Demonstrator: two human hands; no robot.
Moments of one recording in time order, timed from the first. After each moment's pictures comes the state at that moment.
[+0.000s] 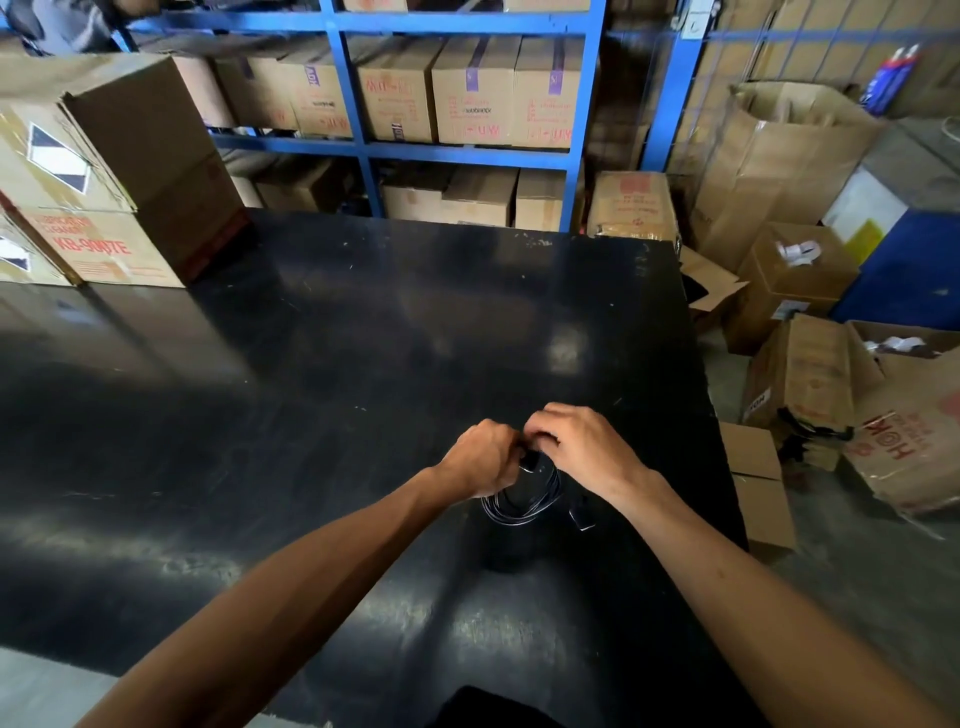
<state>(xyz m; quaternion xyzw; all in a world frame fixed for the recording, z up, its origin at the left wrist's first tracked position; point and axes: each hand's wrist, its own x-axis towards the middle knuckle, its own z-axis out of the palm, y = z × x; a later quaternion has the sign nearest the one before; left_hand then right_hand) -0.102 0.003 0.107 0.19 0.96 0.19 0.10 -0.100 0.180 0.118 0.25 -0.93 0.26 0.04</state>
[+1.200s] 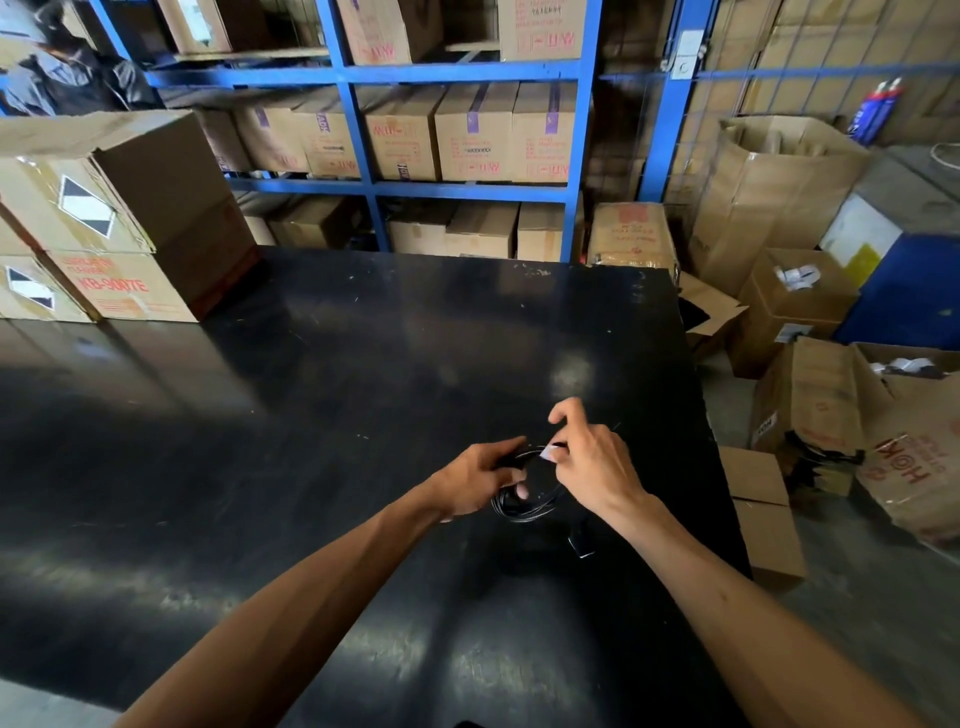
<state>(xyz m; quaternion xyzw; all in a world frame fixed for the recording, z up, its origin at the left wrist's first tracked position) -0.106 -0.008 0.108 0.13 0.82 0.52 0.22 -0.096 0.188 0.125 0.10 -0.96 0.25 0.08</state>
